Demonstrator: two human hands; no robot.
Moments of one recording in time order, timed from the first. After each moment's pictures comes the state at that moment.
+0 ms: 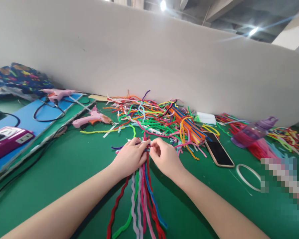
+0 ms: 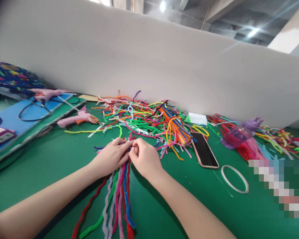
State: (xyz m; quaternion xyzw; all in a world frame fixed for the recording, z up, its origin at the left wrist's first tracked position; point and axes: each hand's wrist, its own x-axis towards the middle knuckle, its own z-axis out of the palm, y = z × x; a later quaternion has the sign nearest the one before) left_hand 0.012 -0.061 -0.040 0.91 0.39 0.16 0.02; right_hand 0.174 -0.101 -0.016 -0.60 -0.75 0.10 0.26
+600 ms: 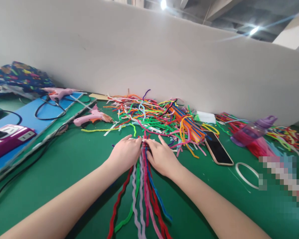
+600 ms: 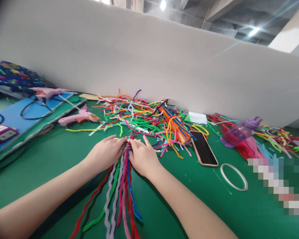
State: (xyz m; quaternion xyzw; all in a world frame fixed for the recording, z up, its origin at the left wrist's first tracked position) left_hand 0.007 -0.058 -0.036 0.89 0.43 0.13 -0.06; right_hand 0.174 -0.093 -0.037 -0.51 -0.84 0.00 0.16
